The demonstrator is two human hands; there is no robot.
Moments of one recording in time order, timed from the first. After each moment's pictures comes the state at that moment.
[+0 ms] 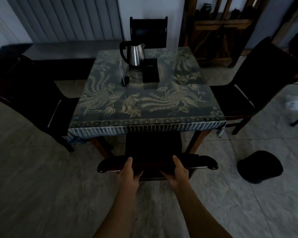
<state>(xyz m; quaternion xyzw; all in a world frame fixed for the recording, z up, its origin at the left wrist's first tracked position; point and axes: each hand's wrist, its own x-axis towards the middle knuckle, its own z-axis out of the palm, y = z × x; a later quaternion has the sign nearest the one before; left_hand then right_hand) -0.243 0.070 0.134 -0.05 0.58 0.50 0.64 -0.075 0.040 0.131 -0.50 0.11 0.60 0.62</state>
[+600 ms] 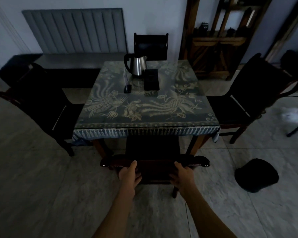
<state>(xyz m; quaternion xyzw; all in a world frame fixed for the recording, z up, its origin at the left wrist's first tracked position) -0.242 0.035 0.153 0.10 0.64 0.42 0.64 -0.046 -0.002 0.155 -0.64 -0.07 0.57 0.50</state>
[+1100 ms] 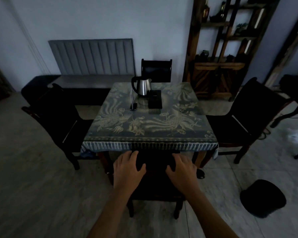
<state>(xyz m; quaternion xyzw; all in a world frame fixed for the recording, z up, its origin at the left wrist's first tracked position) -0.246 0.001 0.268 0.71 0.65 0.25 0.03 -0.035 -0.018 0.262 -0.73 -0.64 0.11 0.23</state>
